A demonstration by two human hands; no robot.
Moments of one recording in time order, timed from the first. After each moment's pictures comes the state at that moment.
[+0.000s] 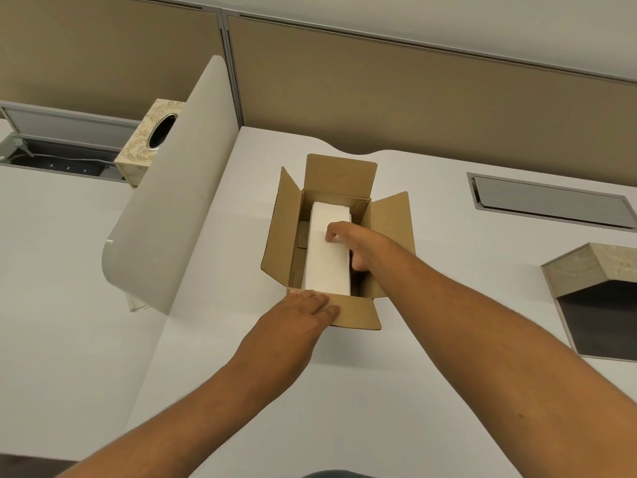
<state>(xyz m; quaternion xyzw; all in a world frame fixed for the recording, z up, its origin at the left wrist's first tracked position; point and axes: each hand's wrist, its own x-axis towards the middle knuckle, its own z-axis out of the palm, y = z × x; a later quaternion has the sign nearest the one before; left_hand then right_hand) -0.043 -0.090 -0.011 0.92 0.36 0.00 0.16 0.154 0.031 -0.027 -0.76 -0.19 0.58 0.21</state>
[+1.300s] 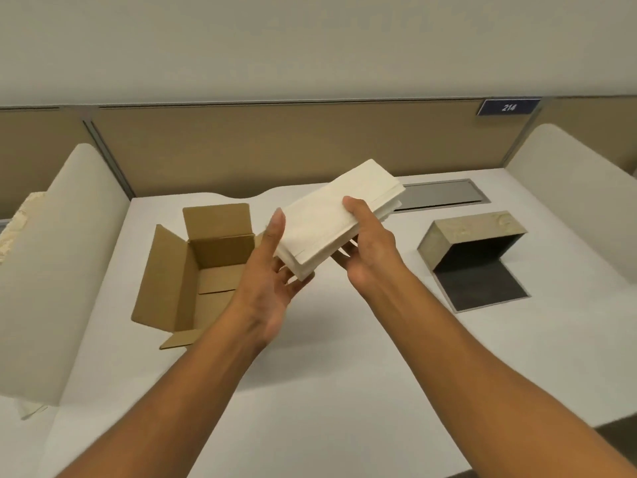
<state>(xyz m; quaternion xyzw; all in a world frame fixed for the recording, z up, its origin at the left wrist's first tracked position) 0.130 -0.115 0.094 0.37 0.38 0.32 0.78 0.279 -0.150 0.113 -0.55 0.00 0.43 0.72</state>
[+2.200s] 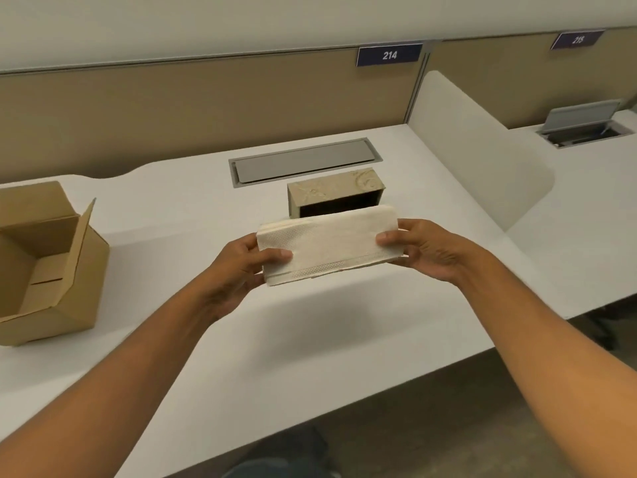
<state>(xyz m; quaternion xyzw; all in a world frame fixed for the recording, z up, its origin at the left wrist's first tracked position) 0.370 -0.252 0.023 0.54 0.34 0.14 0.76 0.663 -0.435 0.042 -0.63 -0.24 0.54 0.50</state>
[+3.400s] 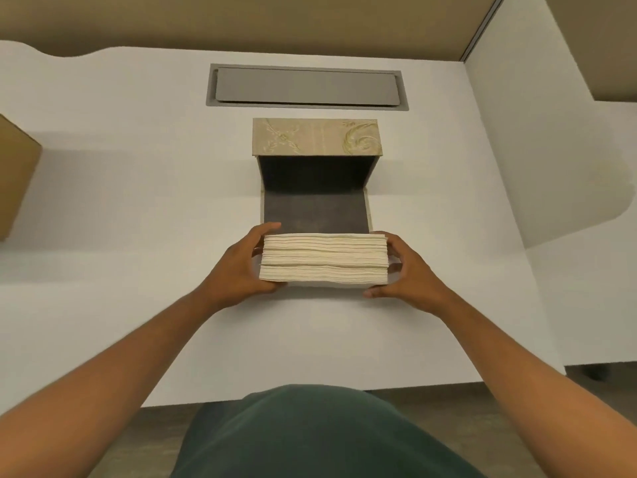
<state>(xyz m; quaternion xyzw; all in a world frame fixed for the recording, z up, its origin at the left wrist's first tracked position) 0.469 -0.305 -0.126 0.78 0.37 0.14 0.49 0.791 -0.462 -0.113 -0.71 -0.47 0.43 0.29</state>
